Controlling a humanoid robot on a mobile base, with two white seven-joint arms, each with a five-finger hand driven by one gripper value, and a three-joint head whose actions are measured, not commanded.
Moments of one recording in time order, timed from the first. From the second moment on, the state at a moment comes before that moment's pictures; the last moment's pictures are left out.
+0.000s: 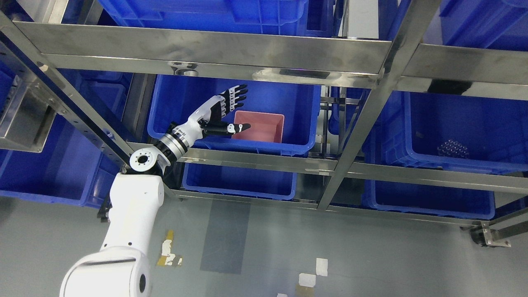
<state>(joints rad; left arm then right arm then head) -0.78 0.00 0.04 -0.58 -0.02 -0.41 -0.77 0.00 0.00 0.00 0.00 0.00 -0.07 -0.01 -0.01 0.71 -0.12</state>
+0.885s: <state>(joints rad) -0.28 0.00 -0.03 -1.36 0.09 -0.29 -0.05 0.00 0.00 0.00 0.00 0.00 -0.07 -0.01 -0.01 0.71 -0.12</state>
